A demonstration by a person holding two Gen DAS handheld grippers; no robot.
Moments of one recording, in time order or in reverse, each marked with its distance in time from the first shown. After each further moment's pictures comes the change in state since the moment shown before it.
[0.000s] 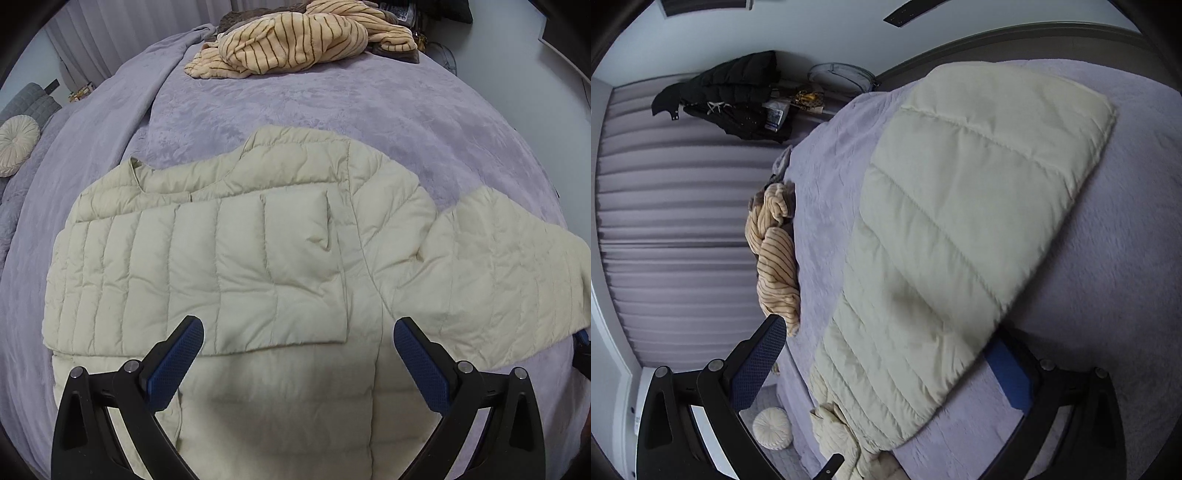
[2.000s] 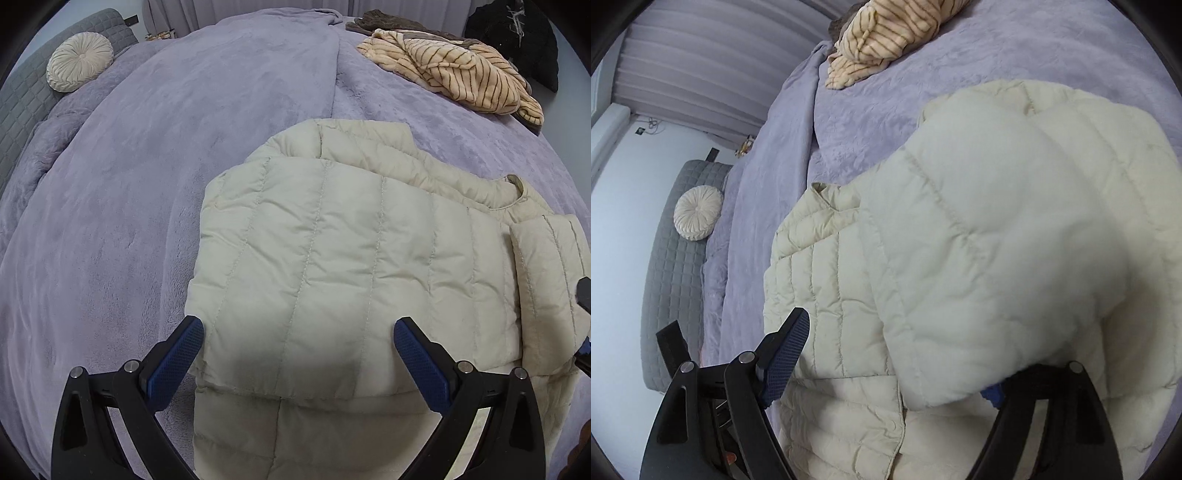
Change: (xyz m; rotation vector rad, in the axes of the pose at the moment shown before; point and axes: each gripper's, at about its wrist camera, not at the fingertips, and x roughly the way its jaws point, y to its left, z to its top) left arm 0.027 0.278 -0.033 -0.250 -0.002 0.048; right arm 0.206 0.154 -0.307 -0.744 0.522 -0.160
